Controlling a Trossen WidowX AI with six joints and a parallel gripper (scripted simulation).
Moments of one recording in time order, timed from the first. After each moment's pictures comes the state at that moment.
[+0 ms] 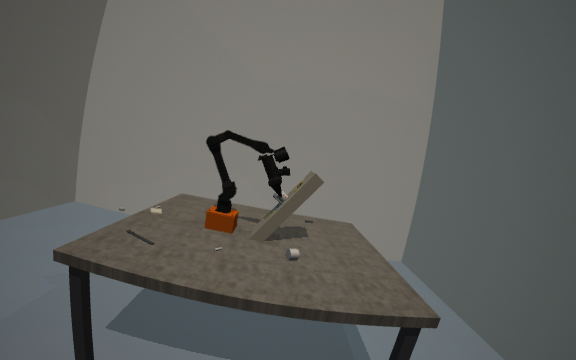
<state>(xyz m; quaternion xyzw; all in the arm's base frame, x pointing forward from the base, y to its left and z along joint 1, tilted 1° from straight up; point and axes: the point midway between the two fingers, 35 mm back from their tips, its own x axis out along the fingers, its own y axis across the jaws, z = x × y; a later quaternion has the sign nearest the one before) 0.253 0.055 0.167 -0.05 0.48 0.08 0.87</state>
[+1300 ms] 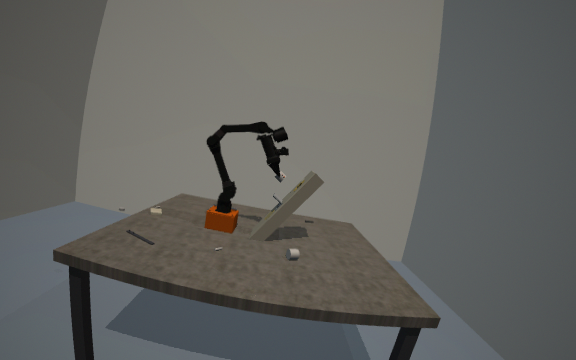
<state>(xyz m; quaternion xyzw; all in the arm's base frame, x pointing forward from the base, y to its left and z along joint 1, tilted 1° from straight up) 0.224 0.058 0.262 -0.05 0.49 0.08 0.87</state>
